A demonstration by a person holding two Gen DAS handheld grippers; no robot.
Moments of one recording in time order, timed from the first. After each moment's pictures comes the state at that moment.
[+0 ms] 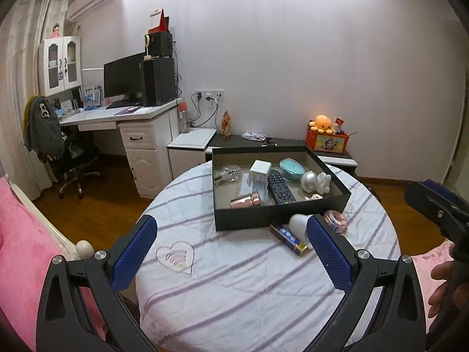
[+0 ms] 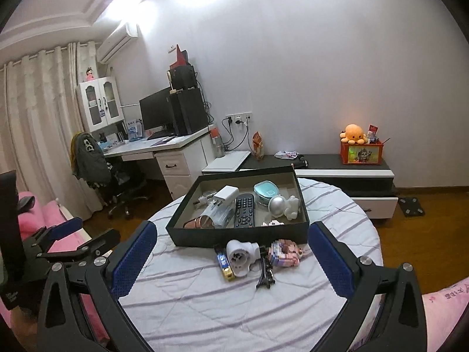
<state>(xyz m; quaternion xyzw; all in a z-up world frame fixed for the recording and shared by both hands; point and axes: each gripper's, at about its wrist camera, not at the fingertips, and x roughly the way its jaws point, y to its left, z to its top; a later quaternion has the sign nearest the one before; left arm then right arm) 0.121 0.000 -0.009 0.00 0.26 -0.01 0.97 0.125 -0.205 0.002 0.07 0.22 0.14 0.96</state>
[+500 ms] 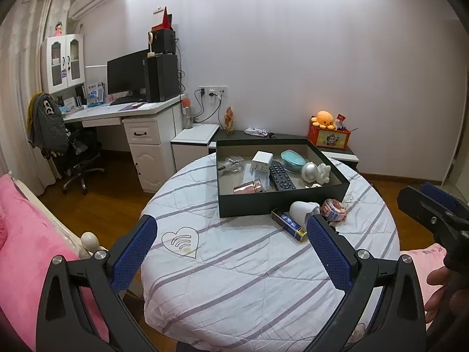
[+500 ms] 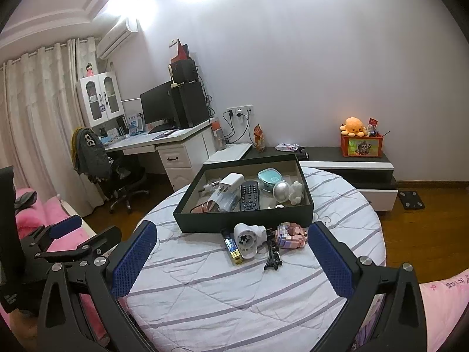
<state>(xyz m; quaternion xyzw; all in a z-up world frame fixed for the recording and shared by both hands) 0.099 0.000 -0.013 0.00 0.27 0.00 0.96 0.109 -0.199 -0.006 0.07 0.23 0.14 0.96</state>
